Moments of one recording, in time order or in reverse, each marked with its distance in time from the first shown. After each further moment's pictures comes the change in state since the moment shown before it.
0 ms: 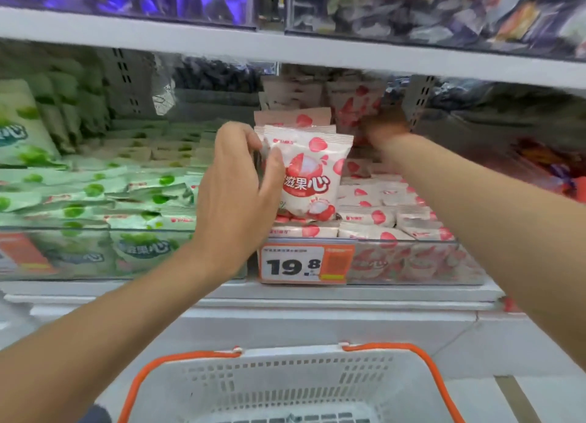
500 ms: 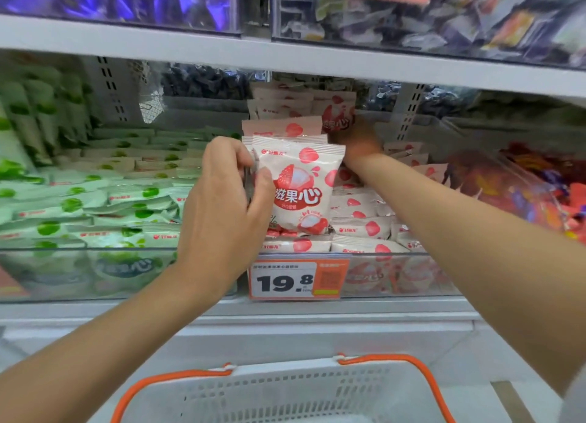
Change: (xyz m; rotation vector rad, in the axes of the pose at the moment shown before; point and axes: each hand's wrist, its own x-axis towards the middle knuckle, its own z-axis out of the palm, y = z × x) left_hand -0.004 0.000 0.000 -0.036 -0.014 0.002; right_hand 0.019 0.007 0.030 -0.363 0.087 -0.265
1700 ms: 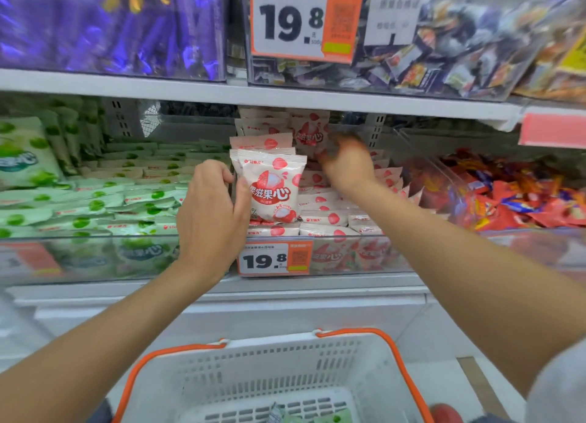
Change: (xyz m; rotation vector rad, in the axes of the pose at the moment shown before) left_hand -0.012 0.012 -0.007 0.214 0.083 -0.068; right_hand -0.058 0.010 -0.047 -0.174 0.085 -0.177
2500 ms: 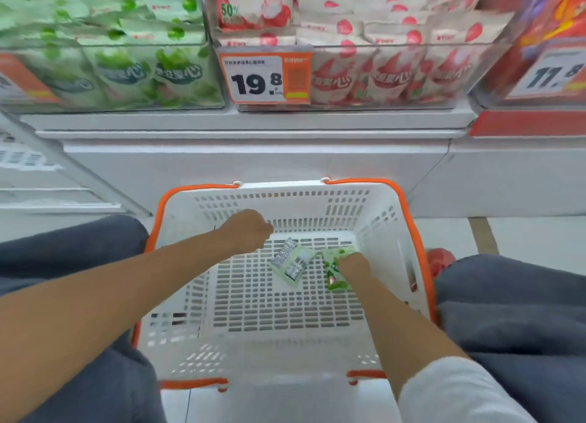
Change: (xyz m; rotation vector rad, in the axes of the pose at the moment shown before) left_hand -0.208 -0.059 0.013 0.236 -1.316 -0.644; right_hand -0.389 0.201 0.164 -0.133 -0.923 0.809
